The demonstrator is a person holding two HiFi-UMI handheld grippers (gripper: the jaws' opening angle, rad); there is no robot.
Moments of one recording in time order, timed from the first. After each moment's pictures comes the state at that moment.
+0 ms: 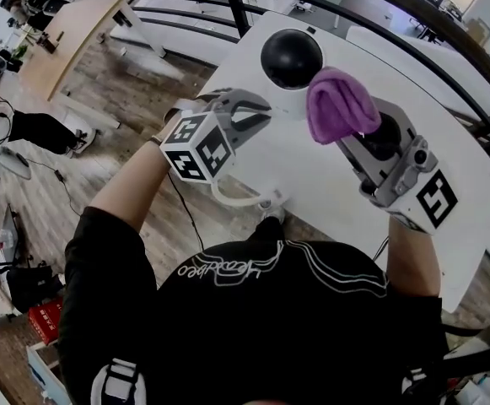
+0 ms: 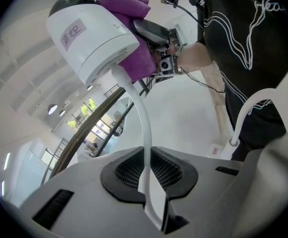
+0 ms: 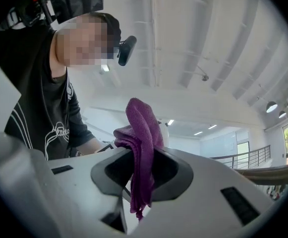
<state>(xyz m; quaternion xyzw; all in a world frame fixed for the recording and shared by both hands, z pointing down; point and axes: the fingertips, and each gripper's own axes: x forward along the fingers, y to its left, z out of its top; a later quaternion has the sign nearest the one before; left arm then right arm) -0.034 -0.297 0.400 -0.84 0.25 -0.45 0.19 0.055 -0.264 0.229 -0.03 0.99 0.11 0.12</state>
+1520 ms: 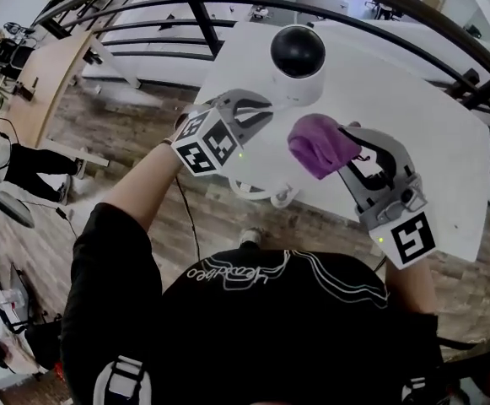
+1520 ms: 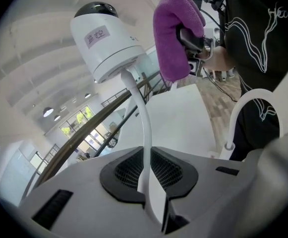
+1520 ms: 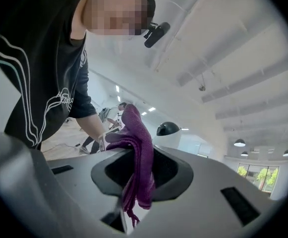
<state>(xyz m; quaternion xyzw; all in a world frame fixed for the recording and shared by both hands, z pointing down) -0.043 -0.299 0.398 -0.88 0.22 -0.38 0.18 0.047 -0.201 0.252 -0.22 0.94 0.25 -0.02</state>
